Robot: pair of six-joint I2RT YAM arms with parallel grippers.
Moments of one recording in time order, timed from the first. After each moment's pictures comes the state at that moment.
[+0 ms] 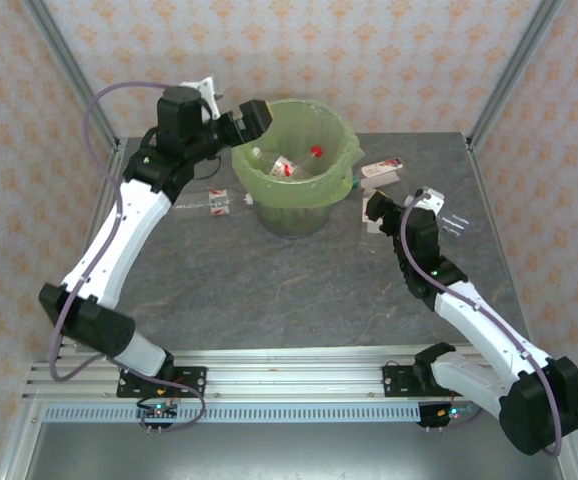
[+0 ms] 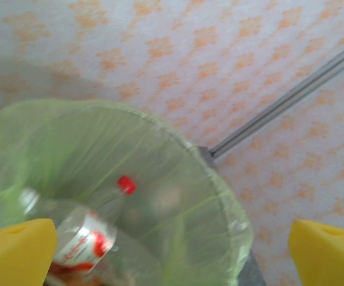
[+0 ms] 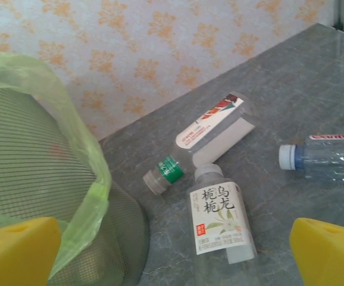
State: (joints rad) left arm -0.31 1.50 1.67 -0.47 0.17 -0.63; right arm 0.38 0.98 0.65 -0.01 0.38 0.62
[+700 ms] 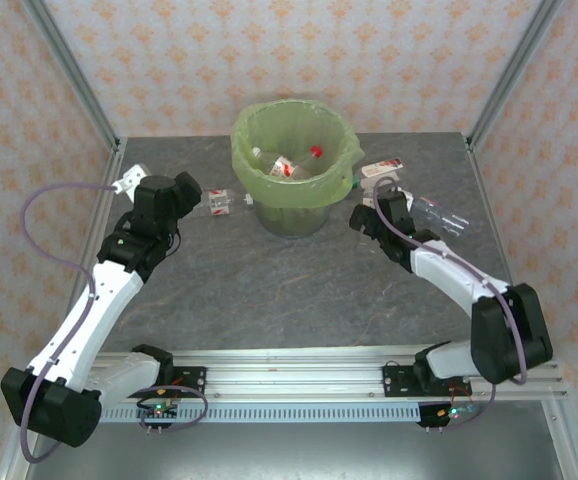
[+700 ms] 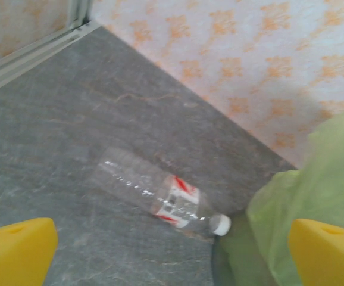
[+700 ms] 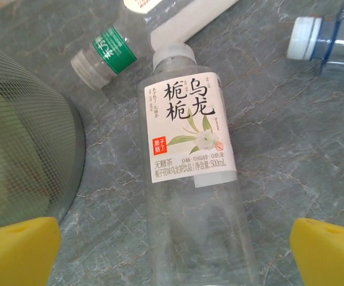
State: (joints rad) left arm -0.23 1.05 1.01 -0.52 -0.45 -0.80; right arm 0.34 1.38 0.83 -0.23 0.21 0.60
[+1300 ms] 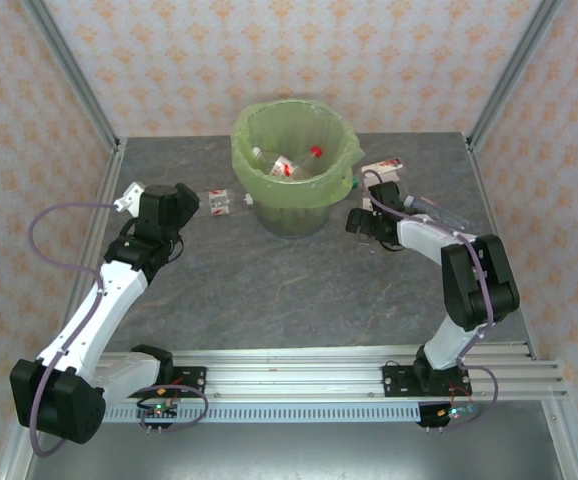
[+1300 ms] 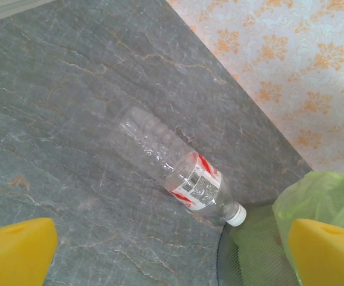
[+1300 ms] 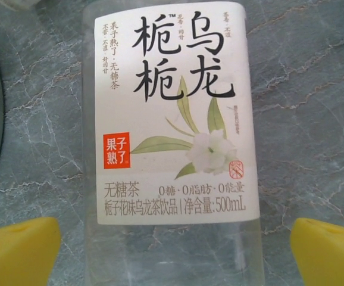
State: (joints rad) left arm -0.18 1.07 0.91 -0.50 -0.39 -0.98; right arm 0.27 1.69 0.99 -0.31 0.09 0.45
